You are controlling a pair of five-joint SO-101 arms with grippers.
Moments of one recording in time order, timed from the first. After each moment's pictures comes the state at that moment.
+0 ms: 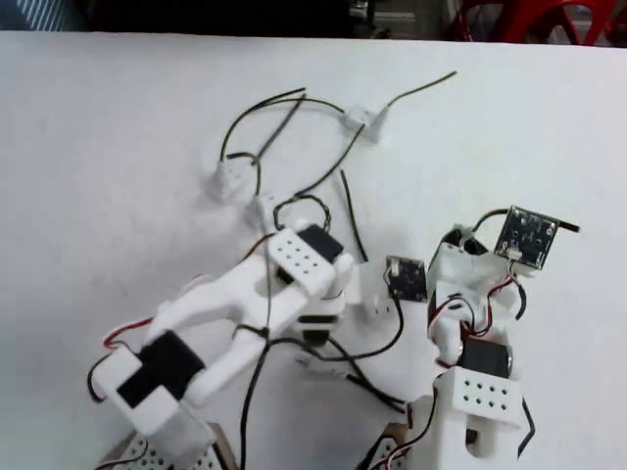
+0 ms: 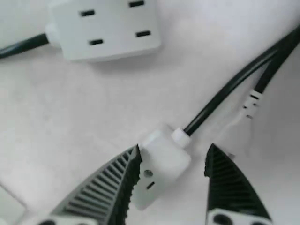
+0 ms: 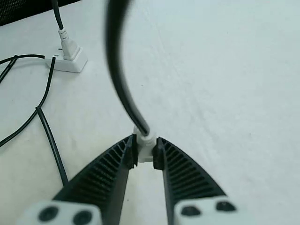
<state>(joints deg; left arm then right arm) 37.3 8.2 23.1 69.8 -46.1 9.2 -68.0 81.4 27.1 -7.0</state>
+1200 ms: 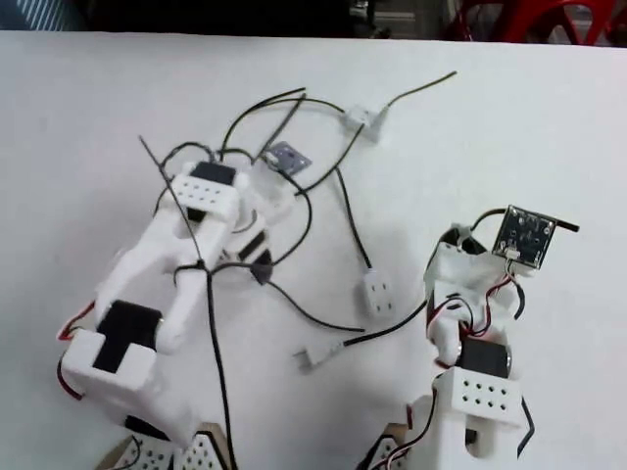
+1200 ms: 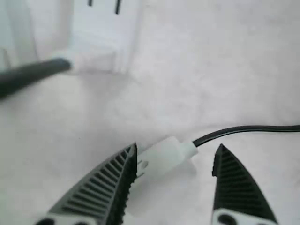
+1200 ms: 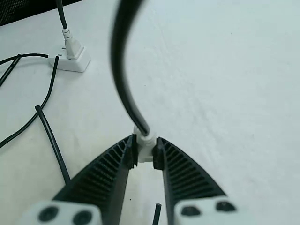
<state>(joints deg) 8.7 10.2 16.8 72.0 -25.2 9.0 -68.0 81.4 27.1 -7.1</state>
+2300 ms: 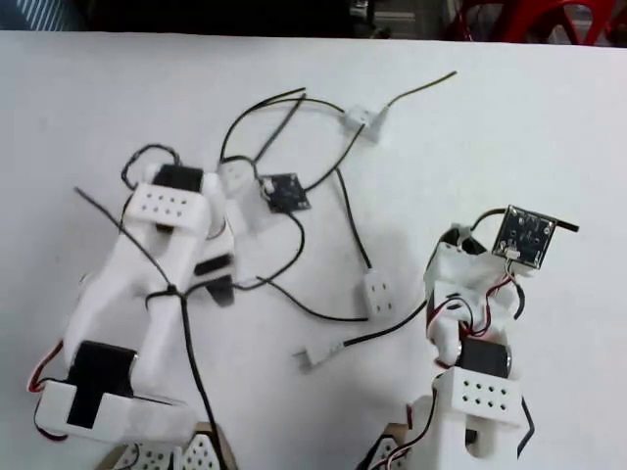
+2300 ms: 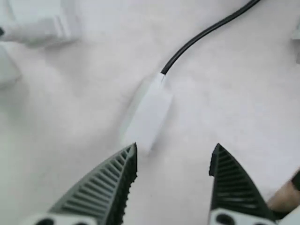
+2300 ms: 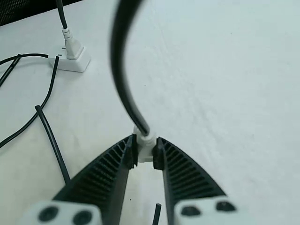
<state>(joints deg) 5.1 -3.1 23.2 80.8 -56.7 9.0 -68.0 81.4 27.1 -7.1</state>
